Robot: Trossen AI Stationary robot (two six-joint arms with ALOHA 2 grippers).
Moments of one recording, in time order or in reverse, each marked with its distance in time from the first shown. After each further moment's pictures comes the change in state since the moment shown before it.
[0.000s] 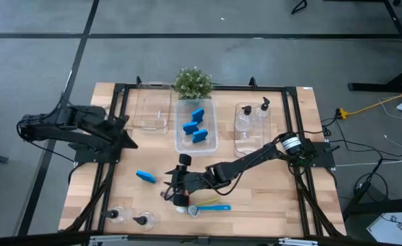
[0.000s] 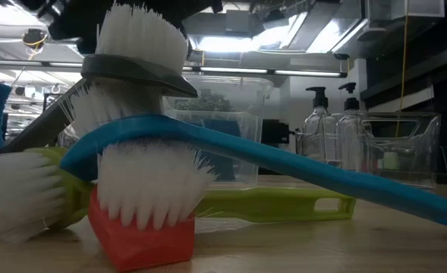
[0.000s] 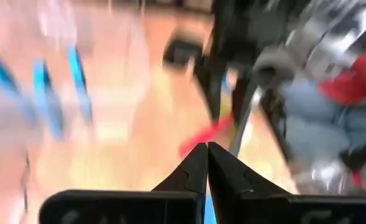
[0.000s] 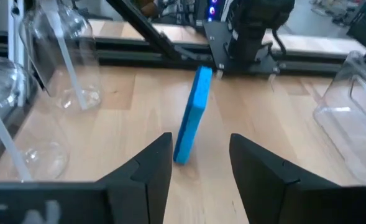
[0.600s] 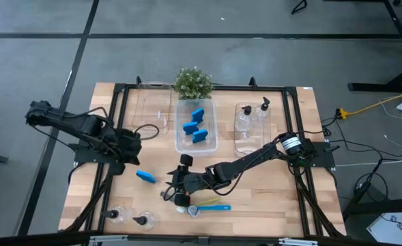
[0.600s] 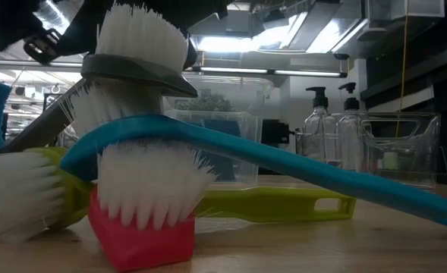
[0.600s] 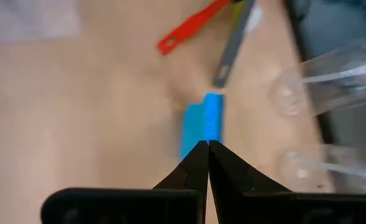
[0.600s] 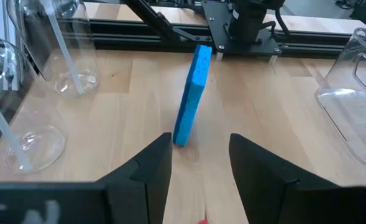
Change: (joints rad) left arm -0.238 0.300 -0.042 -0.093 -0.037 -0.047; right arm 0.000 0.000 0.000 -0.056 -0.001 0.035
